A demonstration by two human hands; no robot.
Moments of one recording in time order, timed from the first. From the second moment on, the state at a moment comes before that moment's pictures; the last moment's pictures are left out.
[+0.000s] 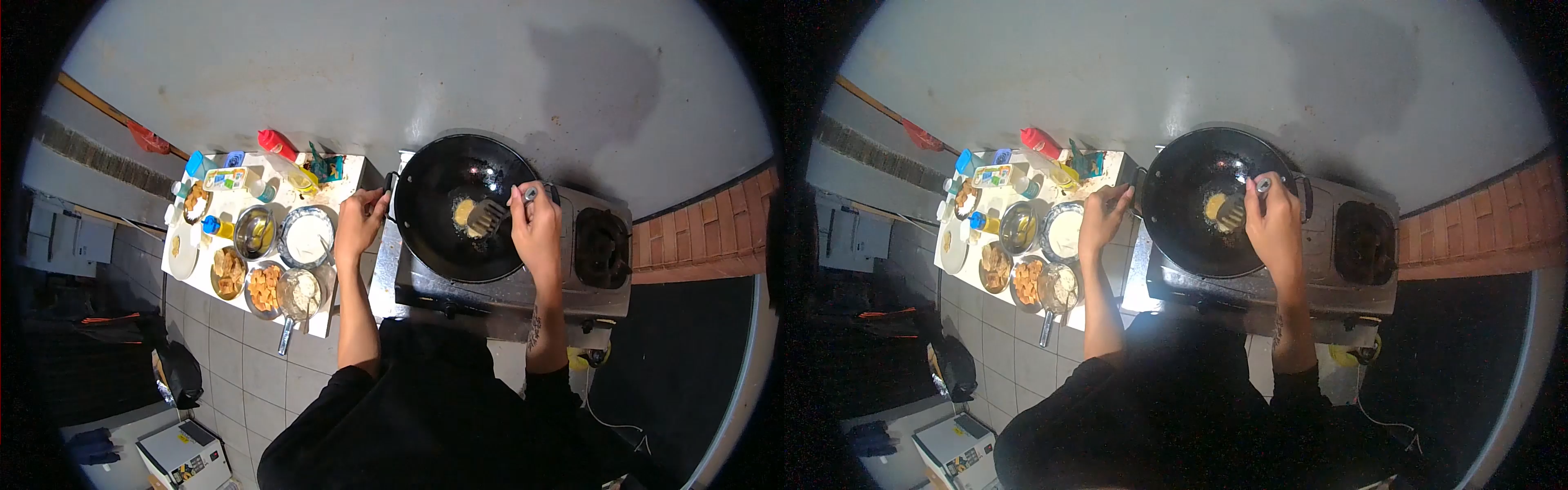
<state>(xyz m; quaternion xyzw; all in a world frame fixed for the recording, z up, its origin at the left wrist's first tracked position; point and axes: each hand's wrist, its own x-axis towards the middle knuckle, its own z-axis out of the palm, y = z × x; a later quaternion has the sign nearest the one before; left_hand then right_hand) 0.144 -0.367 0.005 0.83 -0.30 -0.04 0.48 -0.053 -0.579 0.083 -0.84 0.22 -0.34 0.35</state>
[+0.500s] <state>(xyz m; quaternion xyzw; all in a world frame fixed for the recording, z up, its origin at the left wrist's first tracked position) 0.143 -0.367 0.006 0.82 -0.30 -0.04 0.48 -0.046 -0.619 0.054 -0.85 0.18 -0.28 0.40</state>
